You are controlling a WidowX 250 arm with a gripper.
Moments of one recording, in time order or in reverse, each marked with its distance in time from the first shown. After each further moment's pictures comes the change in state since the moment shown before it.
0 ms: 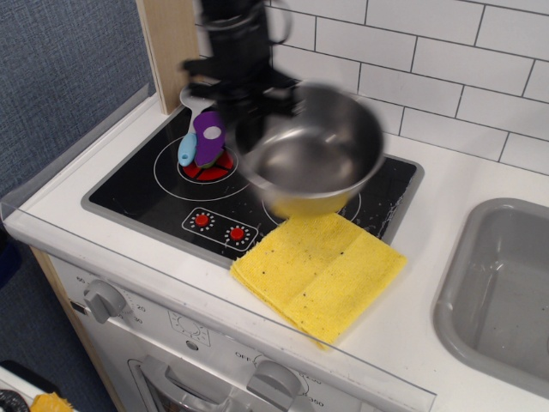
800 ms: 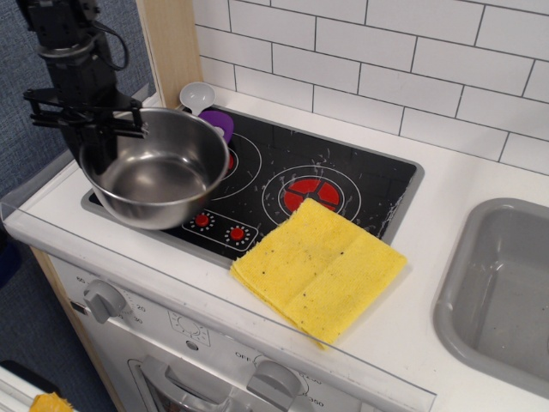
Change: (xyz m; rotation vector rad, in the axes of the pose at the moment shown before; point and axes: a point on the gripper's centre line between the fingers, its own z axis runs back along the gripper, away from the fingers) arm -0.043 0.123 -0.016 0.088 0.101 0.237
